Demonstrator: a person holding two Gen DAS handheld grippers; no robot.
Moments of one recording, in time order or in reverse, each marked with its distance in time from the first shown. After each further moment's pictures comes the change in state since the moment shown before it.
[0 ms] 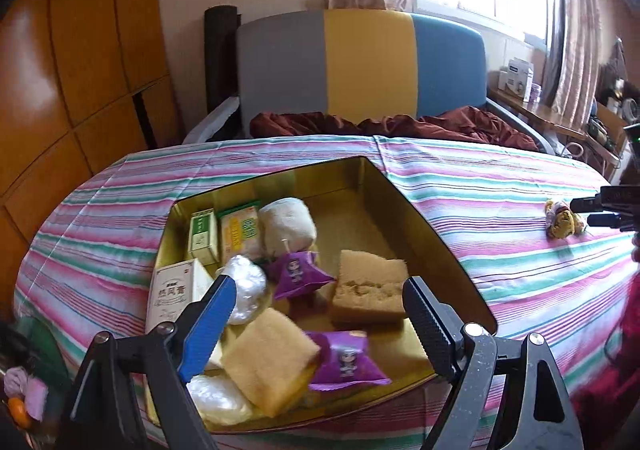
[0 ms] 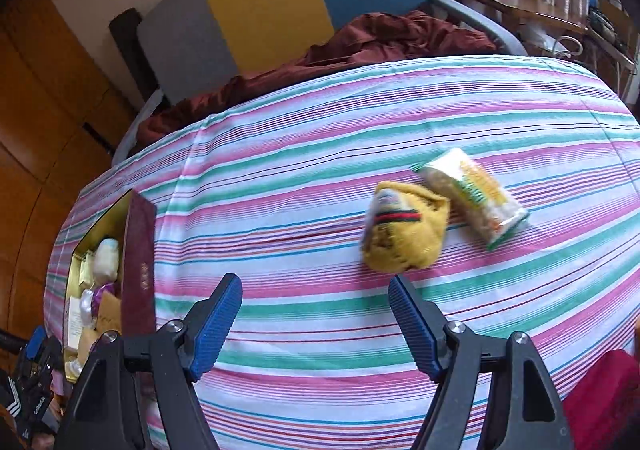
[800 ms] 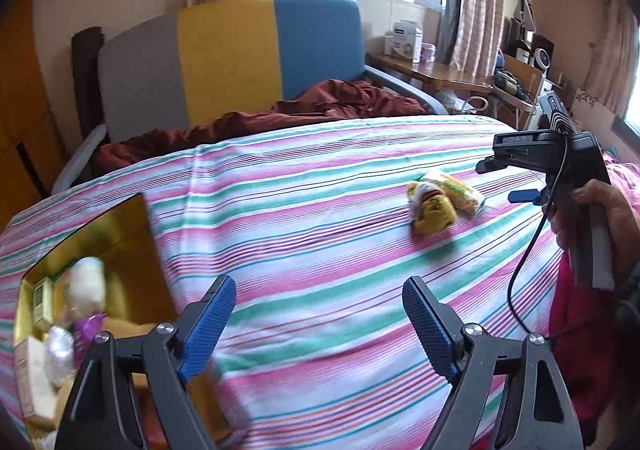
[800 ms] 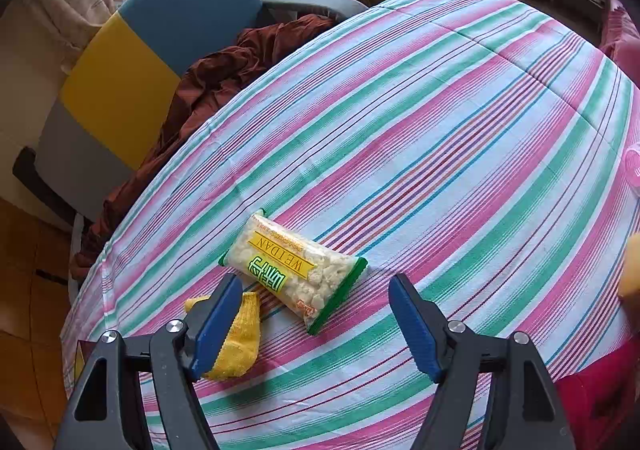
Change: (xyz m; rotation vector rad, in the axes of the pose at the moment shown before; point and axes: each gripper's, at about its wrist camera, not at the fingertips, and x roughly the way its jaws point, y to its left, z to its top) left arm 0.037 -0.189 0.039 0.203 0.064 -0.327; right arm 0.007 -0.150 0.033 0.478 -0.060 -0.107
